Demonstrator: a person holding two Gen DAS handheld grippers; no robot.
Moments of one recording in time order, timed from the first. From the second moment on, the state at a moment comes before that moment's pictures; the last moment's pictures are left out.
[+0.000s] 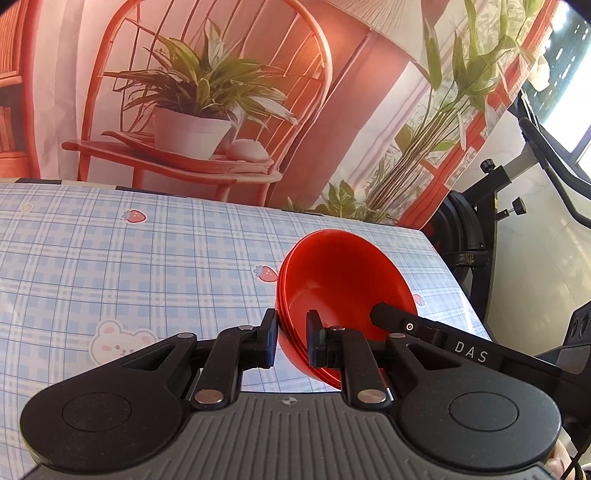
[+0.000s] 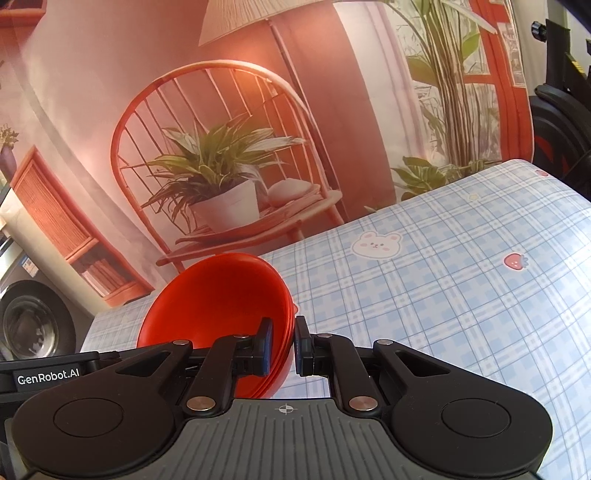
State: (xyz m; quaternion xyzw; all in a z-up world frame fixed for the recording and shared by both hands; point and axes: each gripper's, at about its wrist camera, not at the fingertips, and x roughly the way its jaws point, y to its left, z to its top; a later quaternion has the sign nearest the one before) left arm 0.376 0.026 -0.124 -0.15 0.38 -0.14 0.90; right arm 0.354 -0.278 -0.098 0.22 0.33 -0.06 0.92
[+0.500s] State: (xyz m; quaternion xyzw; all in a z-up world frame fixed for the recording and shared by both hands) left arm 0.304 0.032 -0.124 -0.14 0.38 -0.14 0.91; right arm 0.280 -0.254 -0.092 0.22 0.33 -0.04 0.92
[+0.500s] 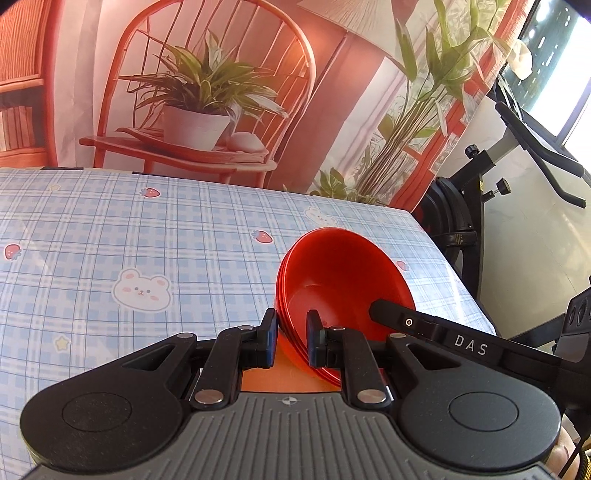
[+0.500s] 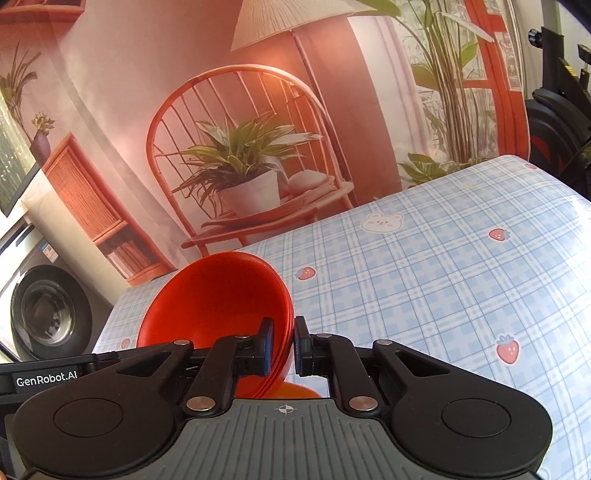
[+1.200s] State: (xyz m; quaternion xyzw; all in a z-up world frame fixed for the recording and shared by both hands) left arm 0.263 0.033 -0.163 -0.11 0.39 -0.12 0.91; right arm 0.244 -0.234 -0.135 0.24 0.37 -0.04 0.90
